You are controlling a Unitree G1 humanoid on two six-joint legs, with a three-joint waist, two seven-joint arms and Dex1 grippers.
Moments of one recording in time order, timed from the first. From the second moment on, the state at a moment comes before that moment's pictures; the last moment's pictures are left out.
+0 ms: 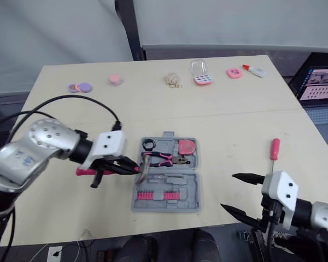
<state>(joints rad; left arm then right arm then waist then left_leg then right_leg) -0.74 0.94 -0.39 -0.47 -0.34 0.85 -1.15 0.46 -0.82 -0.52 -0.66 0.57 0.35 1.06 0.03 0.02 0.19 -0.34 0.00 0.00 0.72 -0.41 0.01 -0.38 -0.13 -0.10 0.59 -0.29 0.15</state>
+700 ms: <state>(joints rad) -1.00 0.52 -0.84 -0.27 -0.15 1.10 -1.00 0.57 -0.81 -0.57 -0.71 0.57 0.35 1.08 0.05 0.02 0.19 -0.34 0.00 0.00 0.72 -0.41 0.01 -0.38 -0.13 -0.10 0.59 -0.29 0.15</state>
